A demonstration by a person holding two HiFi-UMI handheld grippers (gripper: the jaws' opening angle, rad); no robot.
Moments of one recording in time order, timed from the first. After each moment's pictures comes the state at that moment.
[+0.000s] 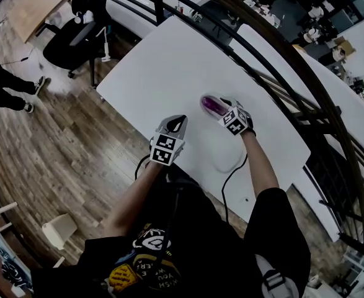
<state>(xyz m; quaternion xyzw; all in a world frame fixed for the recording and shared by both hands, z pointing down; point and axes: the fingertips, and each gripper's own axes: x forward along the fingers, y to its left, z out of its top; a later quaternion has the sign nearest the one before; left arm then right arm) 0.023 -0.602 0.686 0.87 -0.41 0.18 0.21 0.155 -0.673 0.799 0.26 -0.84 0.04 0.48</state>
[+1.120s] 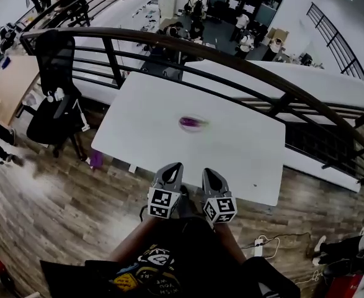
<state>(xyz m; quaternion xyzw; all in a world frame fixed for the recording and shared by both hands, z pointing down) -0.022 -0.433 0.540 0.95 -0.29 0.10 0.12 0.058 -0.386 0.548 0.69 -0.71 0.15 0.03</state>
